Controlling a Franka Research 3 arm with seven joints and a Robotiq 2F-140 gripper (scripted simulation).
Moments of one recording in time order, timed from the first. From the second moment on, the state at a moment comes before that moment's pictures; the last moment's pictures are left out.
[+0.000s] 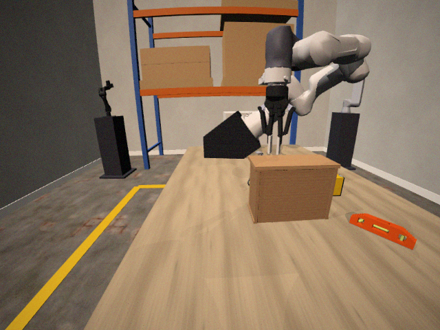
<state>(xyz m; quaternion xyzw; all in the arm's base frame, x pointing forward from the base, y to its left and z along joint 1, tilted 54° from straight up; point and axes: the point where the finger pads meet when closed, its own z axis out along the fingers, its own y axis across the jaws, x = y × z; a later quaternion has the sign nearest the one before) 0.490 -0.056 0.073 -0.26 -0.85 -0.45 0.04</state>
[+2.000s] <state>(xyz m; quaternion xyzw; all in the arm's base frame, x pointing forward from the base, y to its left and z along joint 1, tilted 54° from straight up) 0.501 -0.032 0.067 -0.29 -0.84 -0.45 0.06</state>
